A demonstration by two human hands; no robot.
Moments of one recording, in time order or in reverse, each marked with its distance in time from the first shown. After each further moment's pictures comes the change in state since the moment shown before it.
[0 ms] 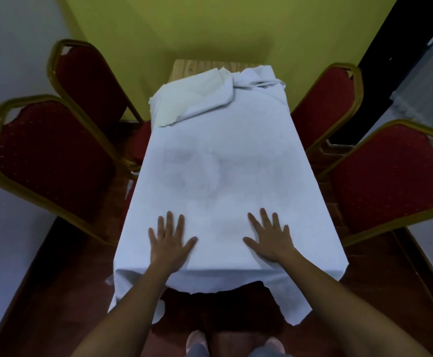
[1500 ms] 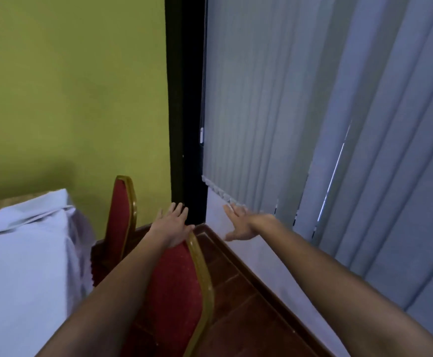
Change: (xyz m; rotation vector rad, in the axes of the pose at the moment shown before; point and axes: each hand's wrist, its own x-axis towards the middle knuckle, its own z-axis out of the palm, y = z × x) left_hand 0.134 0.736 -0.155 0.277 0.170 0.803; right_hand -0.081 0.584 -0.284 -0.003 0.179 0.373
